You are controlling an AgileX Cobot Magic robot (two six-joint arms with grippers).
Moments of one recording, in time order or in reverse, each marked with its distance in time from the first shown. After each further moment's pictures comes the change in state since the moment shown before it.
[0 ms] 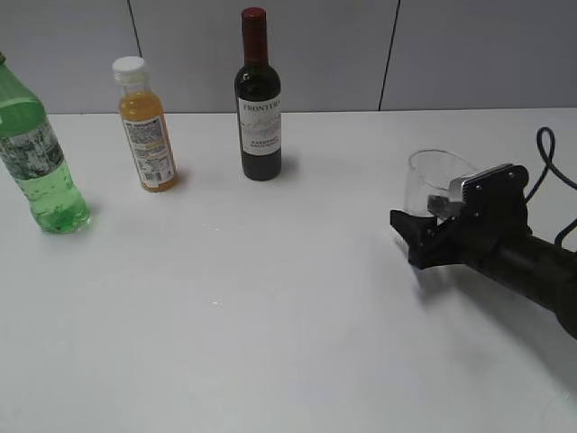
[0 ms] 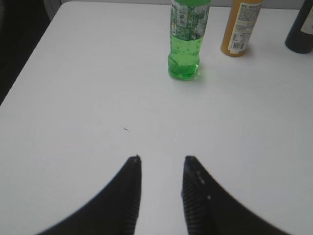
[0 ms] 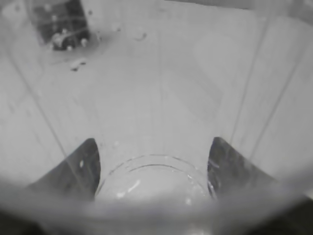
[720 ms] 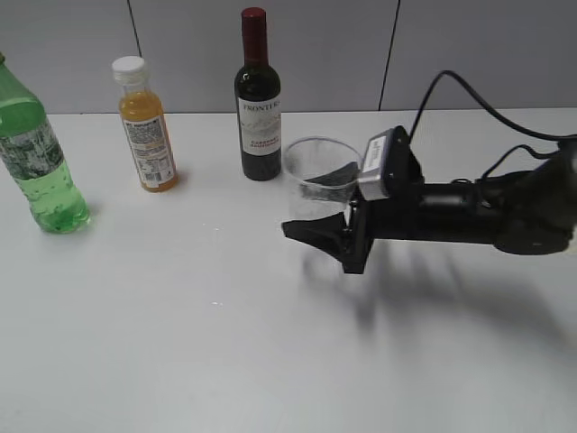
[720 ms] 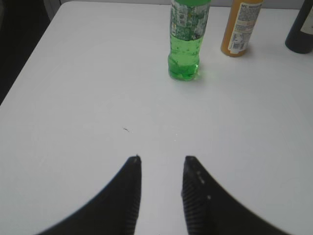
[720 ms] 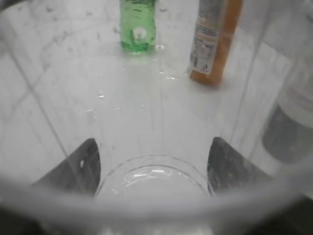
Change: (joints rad) left arm 0.000 0.000 0.000 0.000 0.000 0.000; right arm 0.137 -0.024 -0.334 -0.756 0.075 0.240
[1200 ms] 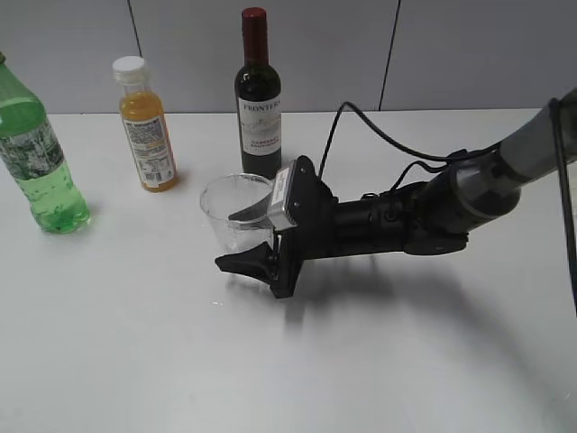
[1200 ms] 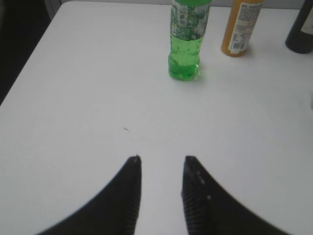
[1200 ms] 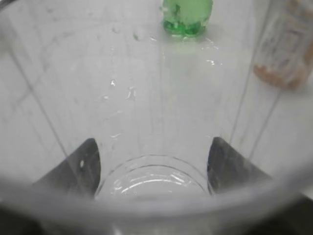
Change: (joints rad) left arm 0.000 0.000 0.000 0.000 0.000 0.000; right arm 0.197 0.176 -0.235 -0.017 0.118 0.075
